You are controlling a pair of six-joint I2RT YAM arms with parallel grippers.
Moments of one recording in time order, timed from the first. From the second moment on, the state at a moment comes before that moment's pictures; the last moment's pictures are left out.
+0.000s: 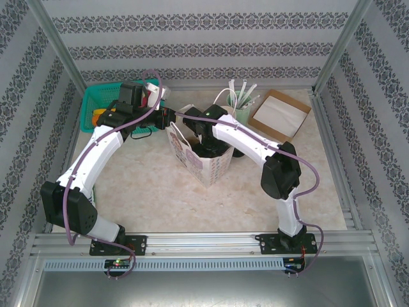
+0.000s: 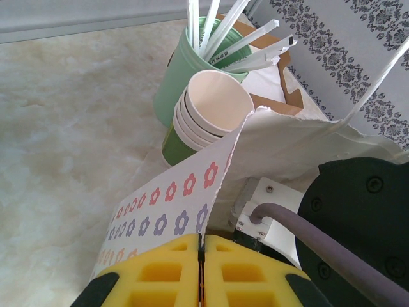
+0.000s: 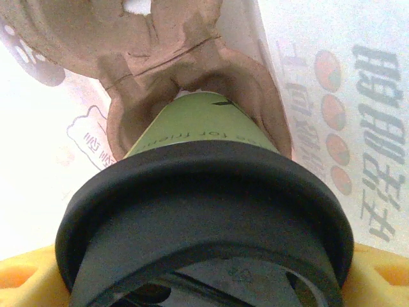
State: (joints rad) left arm -0.25 1.48 1.42 -0.59 0.56 -0.11; right arm 0.76 2.05 1.92 -1.44 0.00 0.44
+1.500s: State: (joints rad) left arm -0.25 1.48 1.42 -0.59 0.57 -0.11; right arm 0.75 2.05 1.87 -1.39 -0.02 0.45
